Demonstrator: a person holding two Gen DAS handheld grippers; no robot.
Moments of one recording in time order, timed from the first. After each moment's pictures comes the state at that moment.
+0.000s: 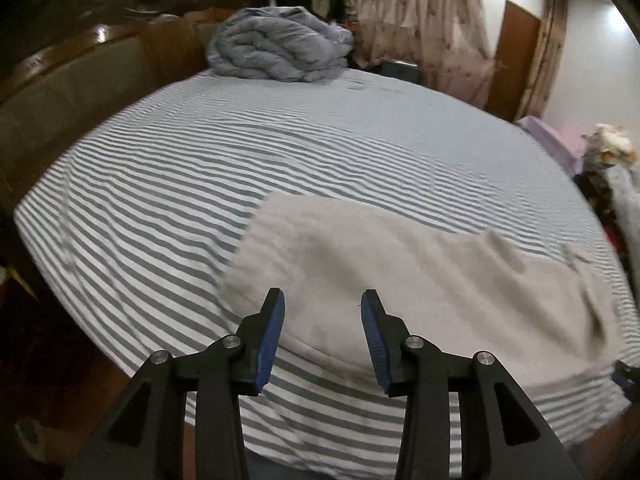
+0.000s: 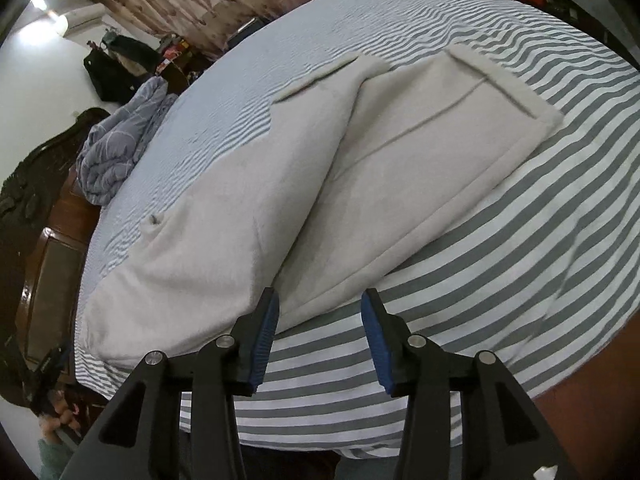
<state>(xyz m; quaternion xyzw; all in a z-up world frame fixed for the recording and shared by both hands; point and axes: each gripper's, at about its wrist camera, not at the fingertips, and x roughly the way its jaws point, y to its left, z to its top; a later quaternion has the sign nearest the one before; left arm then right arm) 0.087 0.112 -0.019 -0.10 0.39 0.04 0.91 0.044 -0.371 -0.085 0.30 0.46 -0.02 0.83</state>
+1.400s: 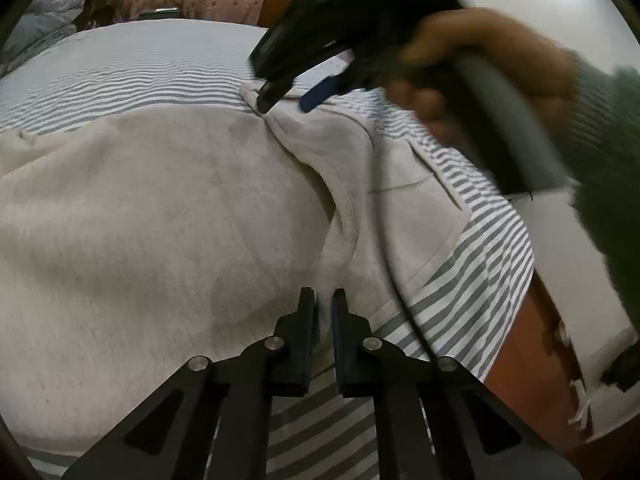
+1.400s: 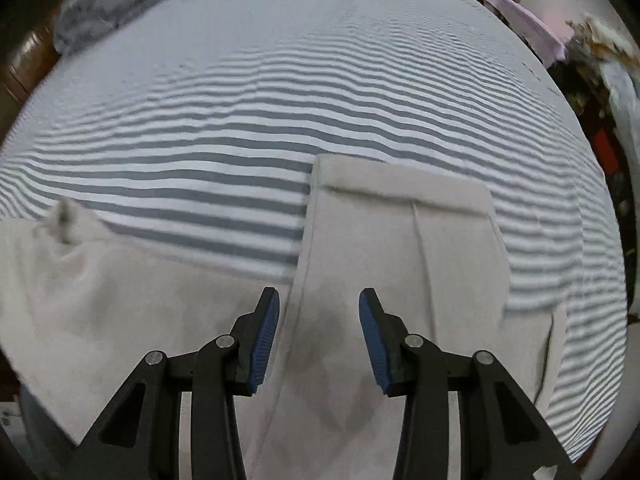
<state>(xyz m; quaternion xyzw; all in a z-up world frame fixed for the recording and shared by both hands) 0.121 -0.246 -0.121 -0.05 0.44 -0.34 0.83 0.300 -0.324 -0.084 -0.02 0.59 0.00 0.80</state>
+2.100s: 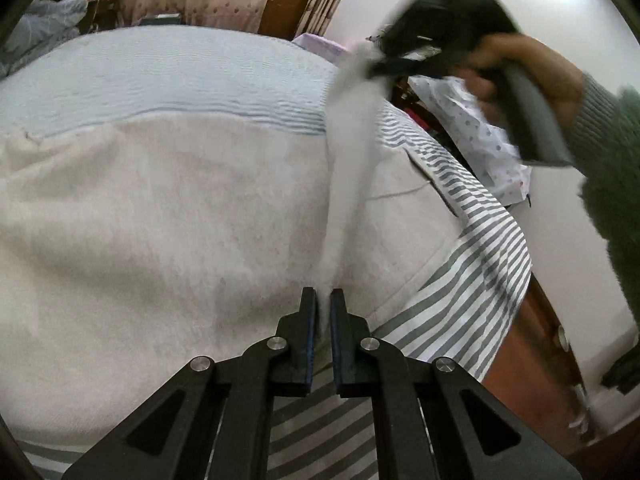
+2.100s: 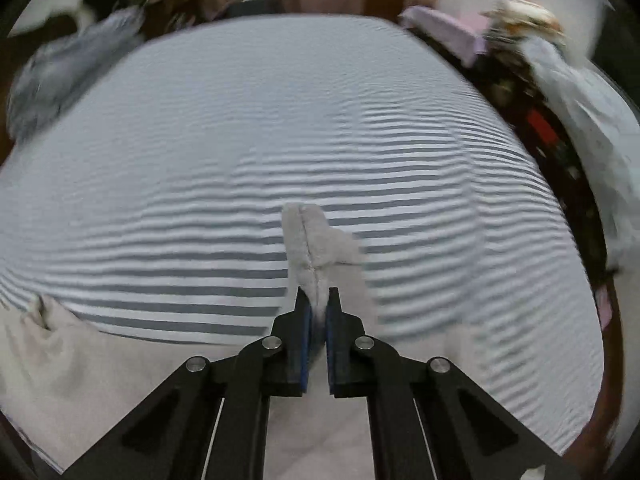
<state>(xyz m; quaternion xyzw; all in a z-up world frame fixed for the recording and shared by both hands) 0.118 -0.233 -0.114 -0.04 0.42 -0.35 0.84 0.265 -0.425 -0.011 0.06 0.50 -0.12 0.85</state>
